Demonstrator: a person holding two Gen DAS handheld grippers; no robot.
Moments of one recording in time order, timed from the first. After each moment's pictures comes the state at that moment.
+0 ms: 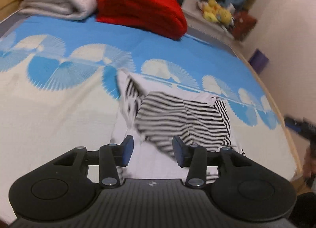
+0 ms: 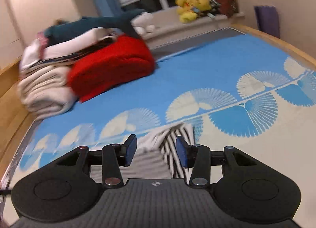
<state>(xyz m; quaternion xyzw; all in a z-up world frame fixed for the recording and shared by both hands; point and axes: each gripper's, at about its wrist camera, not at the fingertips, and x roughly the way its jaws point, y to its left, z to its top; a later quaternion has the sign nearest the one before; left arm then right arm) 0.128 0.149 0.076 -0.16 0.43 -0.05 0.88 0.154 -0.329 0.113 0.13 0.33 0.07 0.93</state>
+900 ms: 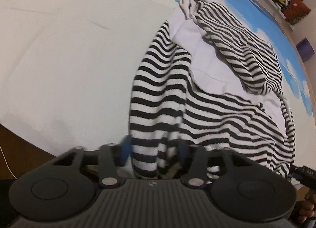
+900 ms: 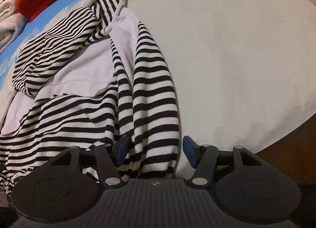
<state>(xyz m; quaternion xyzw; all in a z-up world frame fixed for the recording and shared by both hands) 0.056 0.132 -0.082 -0.21 0.56 0.04 0.80 0.045 -0.351 -0.068 0.14 0.56 -0.04 0.82</state>
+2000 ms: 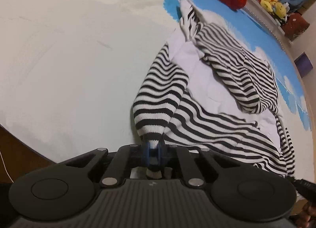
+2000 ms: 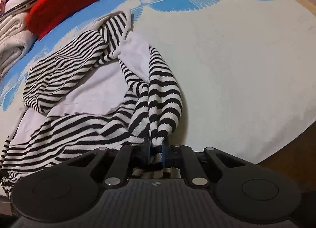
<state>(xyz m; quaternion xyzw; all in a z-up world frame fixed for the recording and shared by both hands) 0.051 0.135 -0.069 -0.23 0.53 0.06 0.81 0.040 -0.359 -0.056 0.15 0.51 -0.04 0.84</state>
